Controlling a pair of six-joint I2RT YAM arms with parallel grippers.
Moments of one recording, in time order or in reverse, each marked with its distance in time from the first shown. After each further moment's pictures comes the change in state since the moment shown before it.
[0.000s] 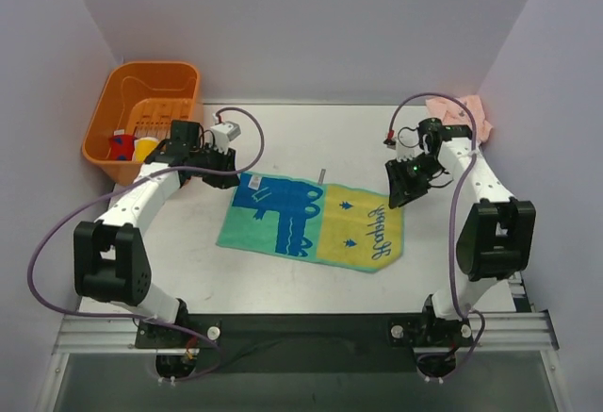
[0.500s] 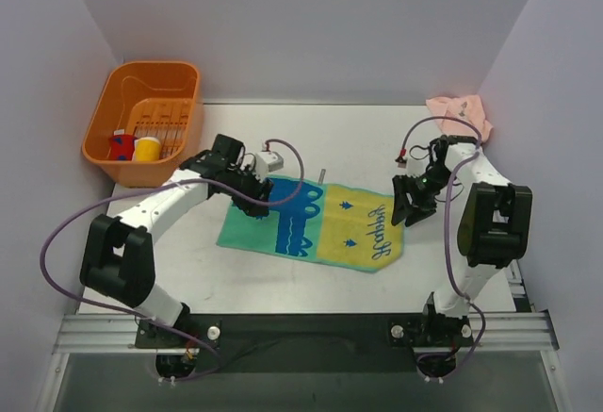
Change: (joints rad) left arm -0.220 0.056 -0.021 -0.105 0.024 0.122; right arm -0.087 0.164 -0.084 -0.040 -0.087 0.023
